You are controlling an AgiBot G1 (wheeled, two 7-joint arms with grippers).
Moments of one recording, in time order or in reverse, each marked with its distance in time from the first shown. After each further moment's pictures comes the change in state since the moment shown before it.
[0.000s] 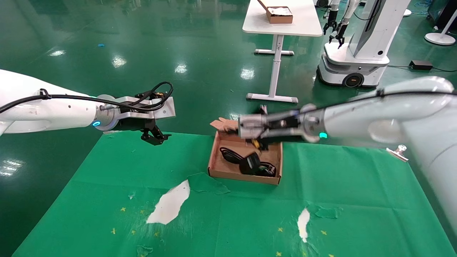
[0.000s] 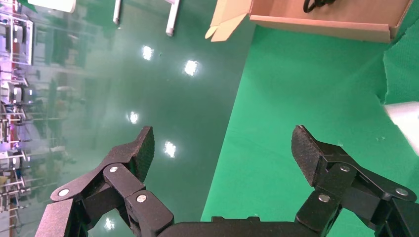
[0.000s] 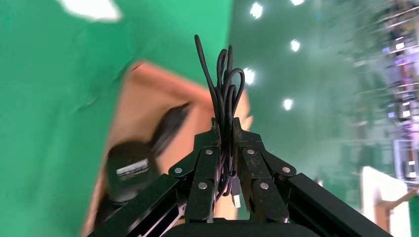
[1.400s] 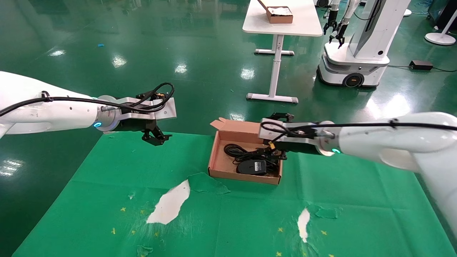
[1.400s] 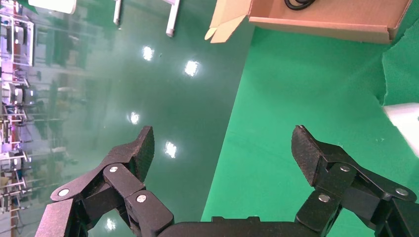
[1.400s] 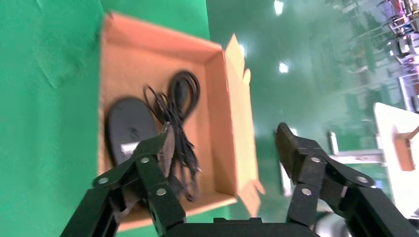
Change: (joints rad) left arm 0.002 -0.011 0.007 -0.026 0.011 -0.005 -0.024; right arm -0.142 0.095 -0.011 0.146 0.102 0.032 0.167
